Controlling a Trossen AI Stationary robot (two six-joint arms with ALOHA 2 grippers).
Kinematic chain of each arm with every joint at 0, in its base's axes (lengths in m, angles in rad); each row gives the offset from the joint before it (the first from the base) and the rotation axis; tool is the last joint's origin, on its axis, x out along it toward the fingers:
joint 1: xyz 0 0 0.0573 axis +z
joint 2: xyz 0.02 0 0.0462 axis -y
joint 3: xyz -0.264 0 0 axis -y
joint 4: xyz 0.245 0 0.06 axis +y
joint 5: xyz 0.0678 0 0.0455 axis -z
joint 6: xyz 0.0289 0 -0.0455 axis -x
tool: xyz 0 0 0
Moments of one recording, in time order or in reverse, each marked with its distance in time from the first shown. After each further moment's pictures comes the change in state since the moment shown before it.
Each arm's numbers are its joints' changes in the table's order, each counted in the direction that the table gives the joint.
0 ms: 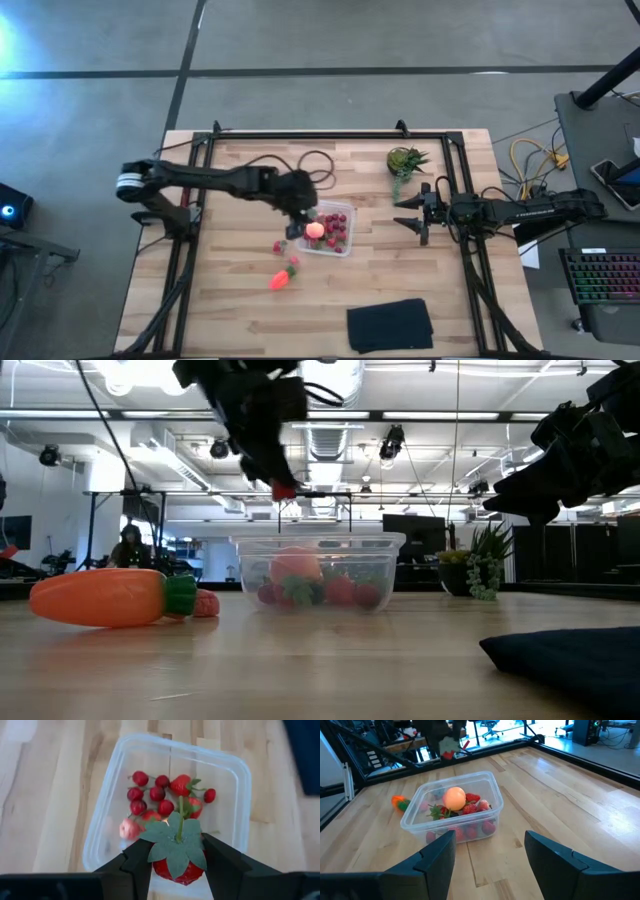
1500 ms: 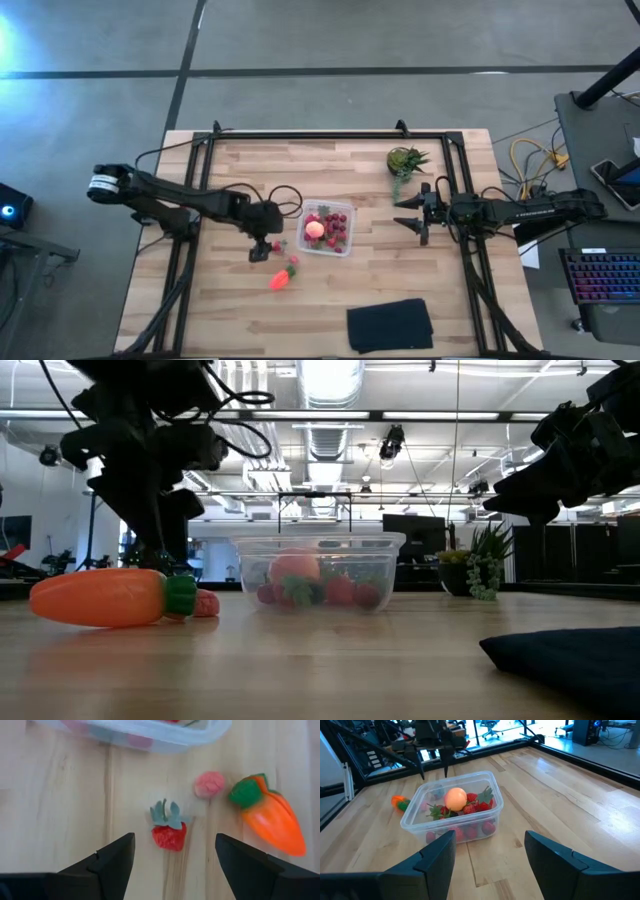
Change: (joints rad) left arm -0.137 0.238 -0.478 -0.095 0.022 0.103; right arm 0.000 0.000 0.000 0.000 0.000 0.000
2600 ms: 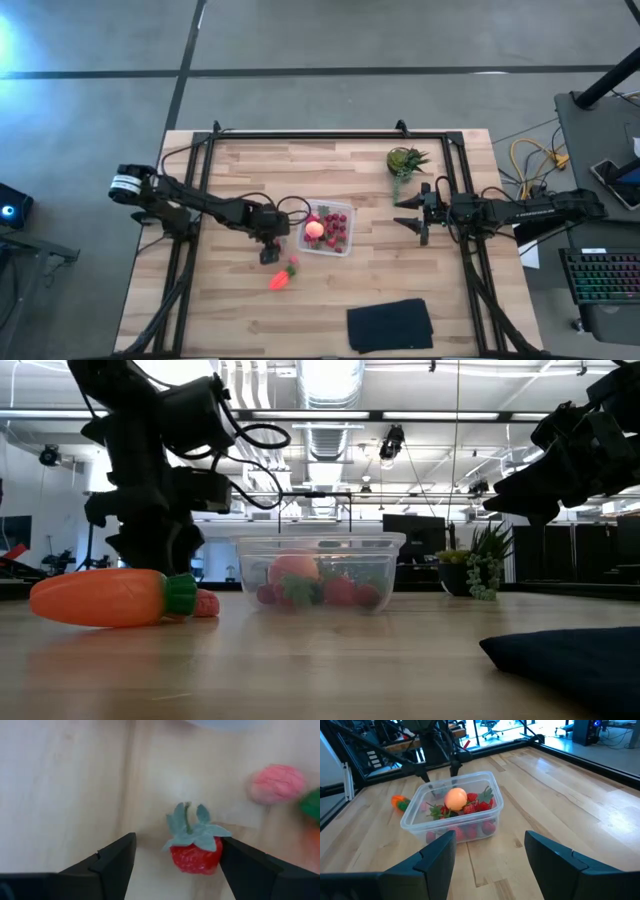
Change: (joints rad) left arm -0.018 -0.195 -0.003 -0.096 -0.122 0.110; right arm 0.000 0.000 0.000 0.000 0.000 0.000
